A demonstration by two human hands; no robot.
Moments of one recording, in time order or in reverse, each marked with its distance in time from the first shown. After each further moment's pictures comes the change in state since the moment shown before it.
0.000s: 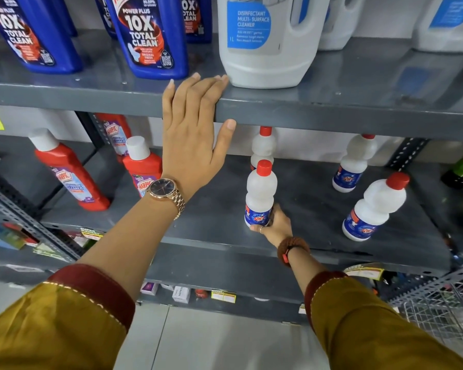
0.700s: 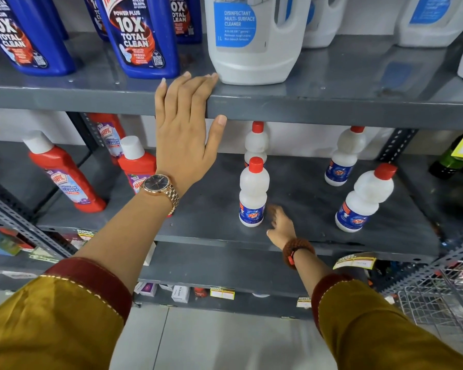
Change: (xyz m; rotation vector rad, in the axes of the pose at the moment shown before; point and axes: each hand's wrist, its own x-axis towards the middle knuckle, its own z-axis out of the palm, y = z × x) left_hand -0.001 -0.003 0.000 0.001 -0.008 0.019; right_hand -0.006 0.023 -0.013 -0.135 -0.007 0.042
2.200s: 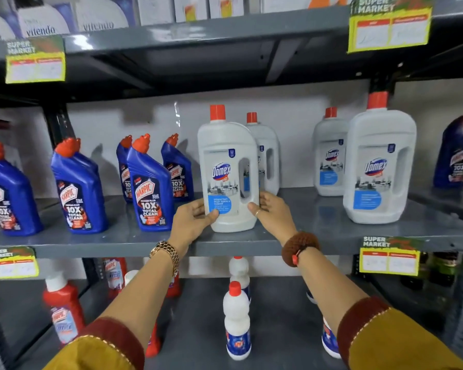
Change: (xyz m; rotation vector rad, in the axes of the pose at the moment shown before) left_hand 0.103 0.033 -0.026 -0.973 -0.349 -0.601; right_hand -0.060 -0.273 -0.179 0.256 0.242 -0.679
